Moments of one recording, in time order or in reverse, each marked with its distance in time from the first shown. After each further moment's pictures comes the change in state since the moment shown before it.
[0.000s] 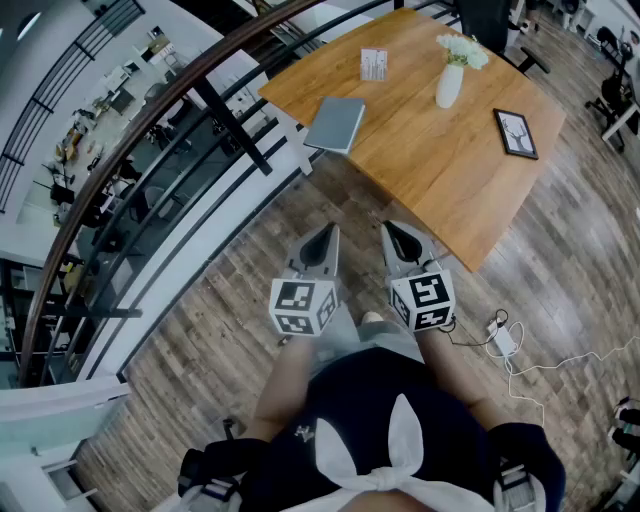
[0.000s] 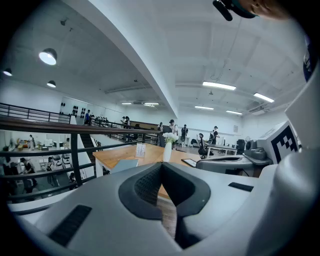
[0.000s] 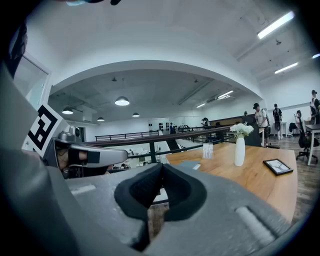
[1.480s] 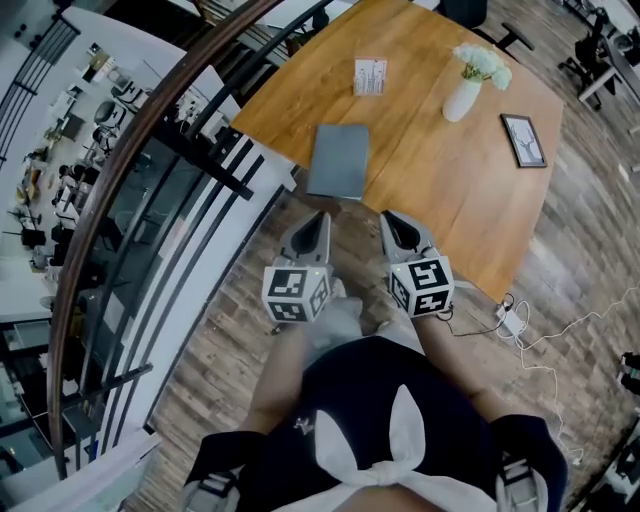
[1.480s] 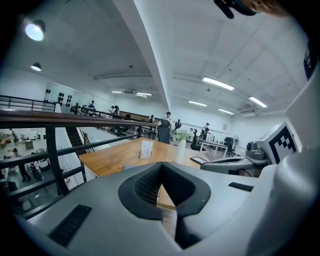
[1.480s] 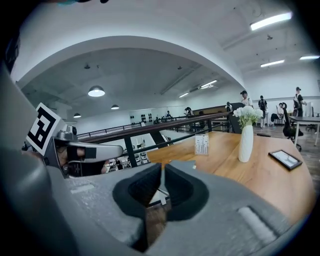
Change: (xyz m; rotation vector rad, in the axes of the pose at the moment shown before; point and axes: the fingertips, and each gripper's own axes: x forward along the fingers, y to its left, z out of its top) left arm 0.191 0.208 0.044 -0.015 0.094 -0.160; right arm 0.254 -0.066 0.017 0.108 0.120 -0.192
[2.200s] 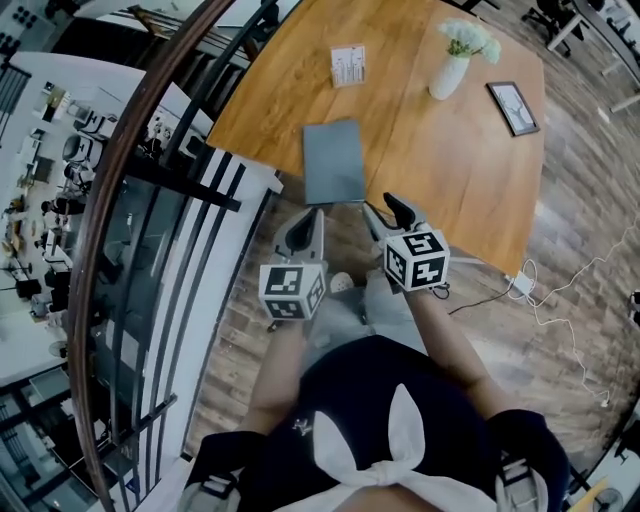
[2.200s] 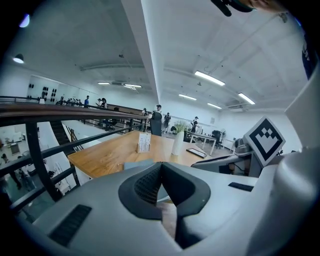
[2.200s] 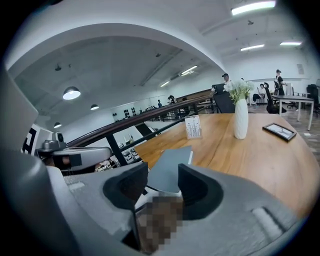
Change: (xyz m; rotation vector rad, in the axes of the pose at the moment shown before) left arm 0.050 0.065 -0.012 0.044 0.092 -0.140; right arm 0.088 -0.015 -0.025 0.203 0.125 -0.132
